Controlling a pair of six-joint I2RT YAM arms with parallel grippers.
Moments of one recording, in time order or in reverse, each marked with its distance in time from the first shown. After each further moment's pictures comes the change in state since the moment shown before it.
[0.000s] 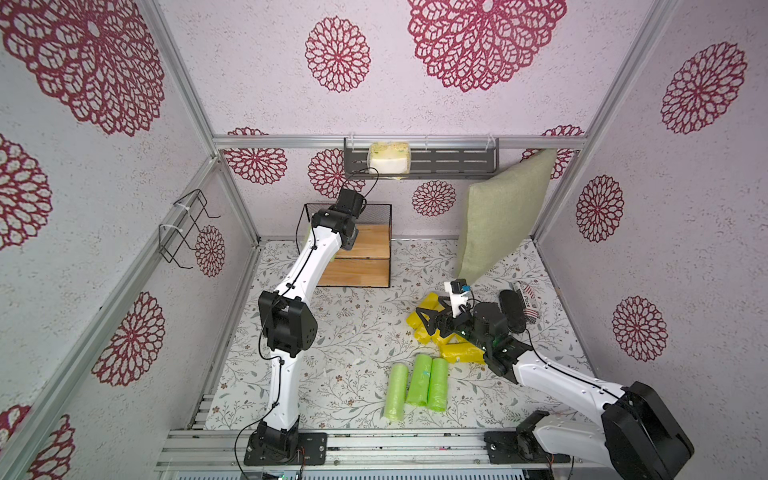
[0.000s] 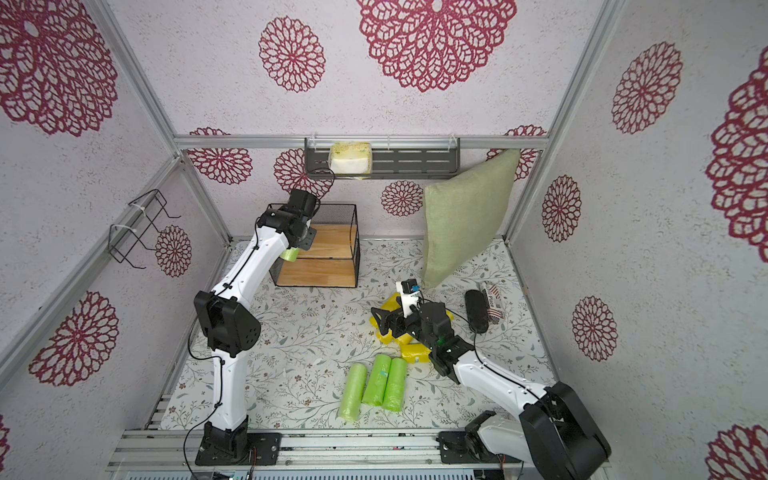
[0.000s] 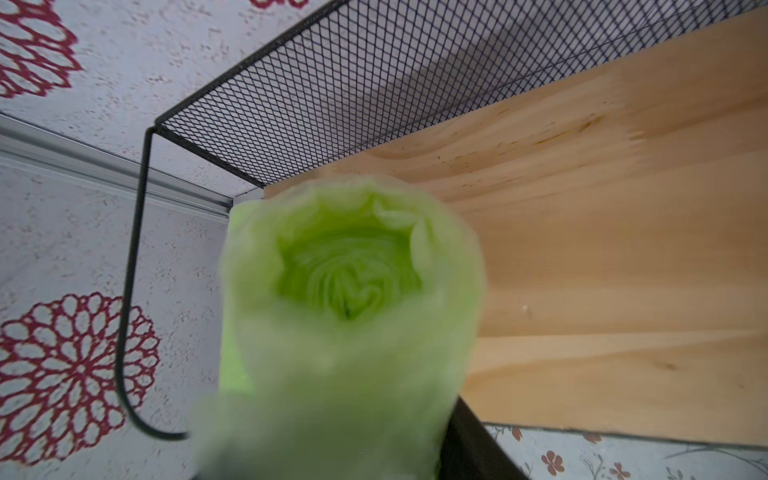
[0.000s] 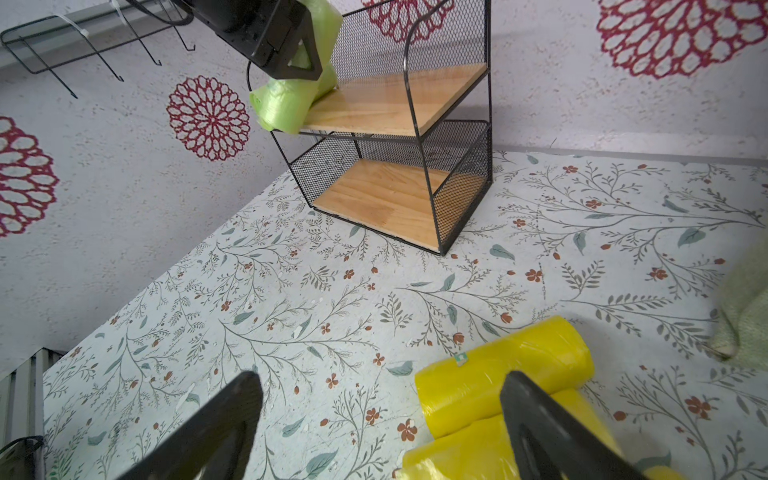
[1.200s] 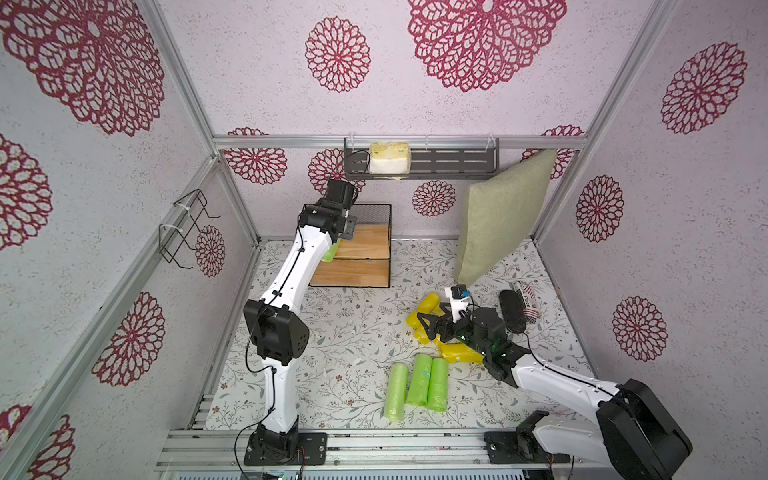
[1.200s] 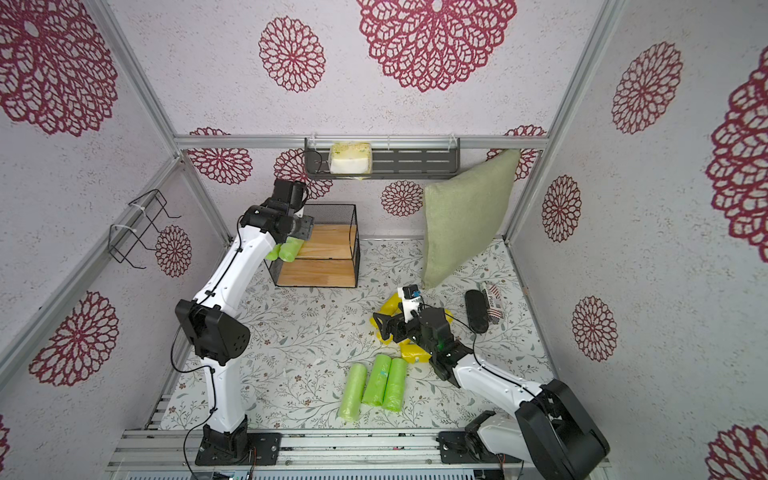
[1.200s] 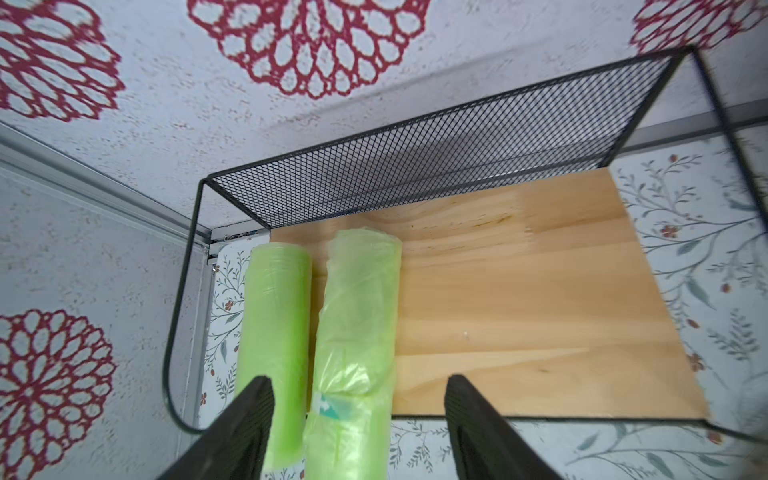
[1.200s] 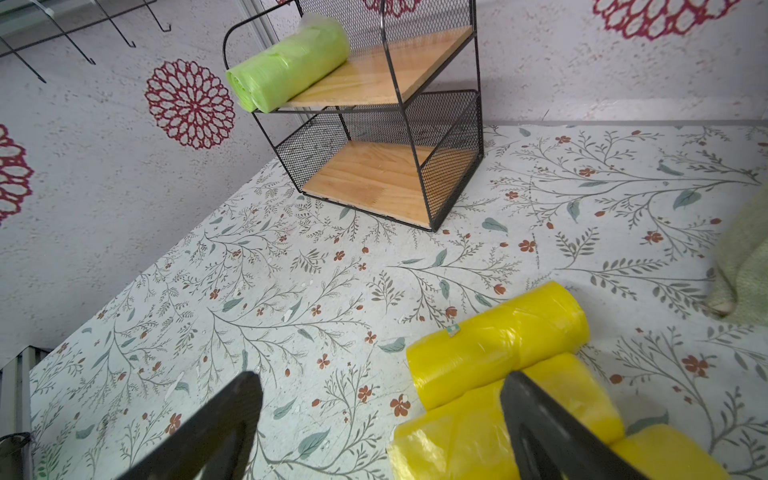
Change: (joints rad) left arm 0.005 -0.174 -0.094 0.106 0.148 -0.092; right arm 0.008 0.009 -0.055 0.026 0.021 0.024
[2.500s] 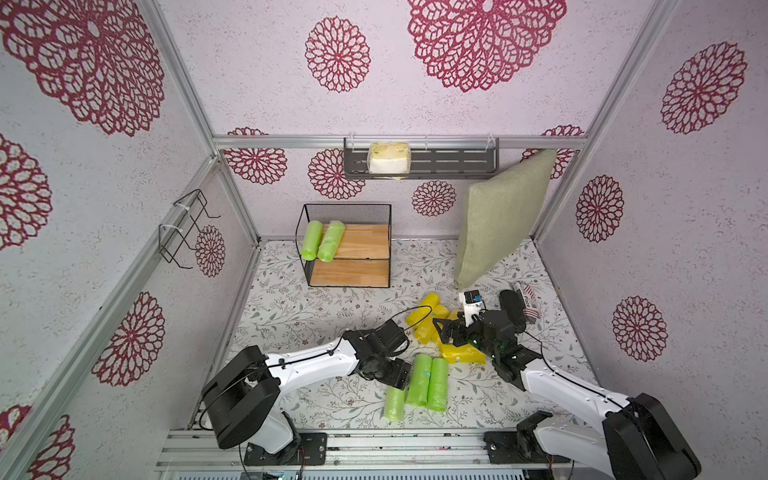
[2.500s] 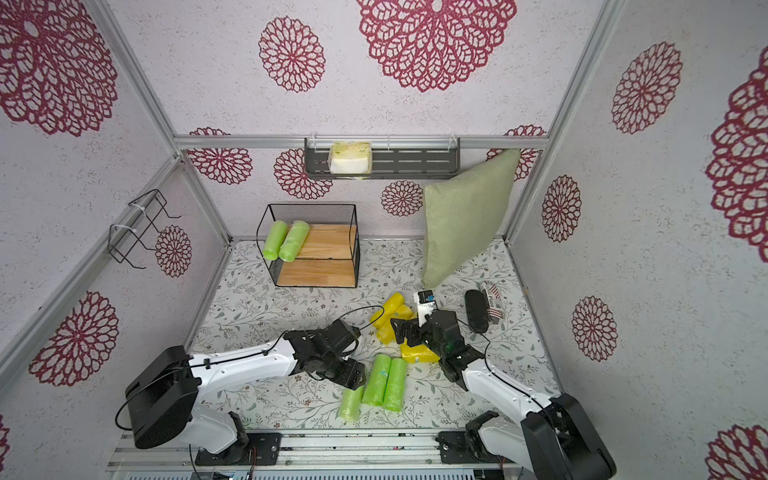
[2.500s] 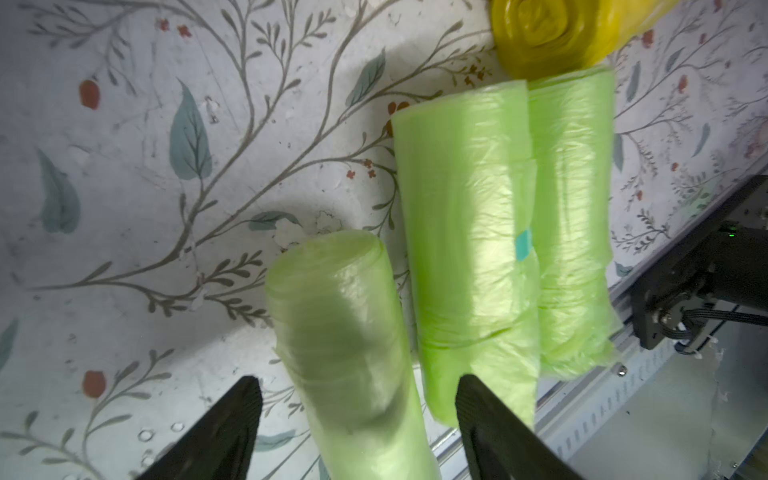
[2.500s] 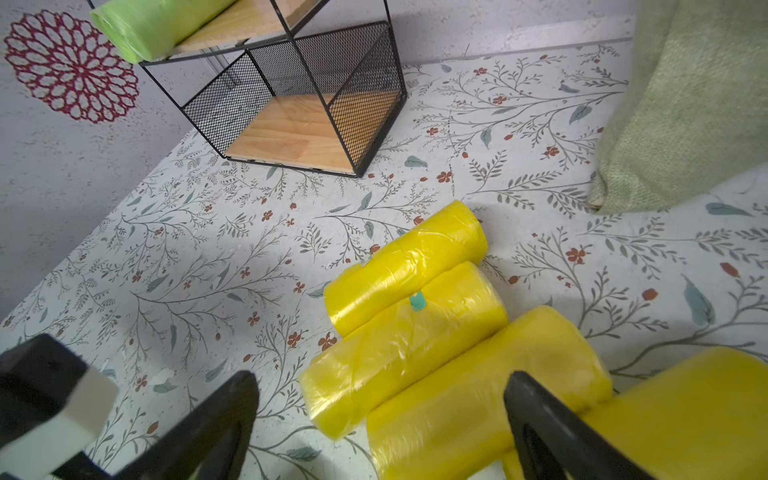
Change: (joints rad) left arm -0.622 -0.492 -1.356 0.408 0.567 -0.566; right arm -0.117 -0.085 -0.066 -0.165 0.022 -0.009
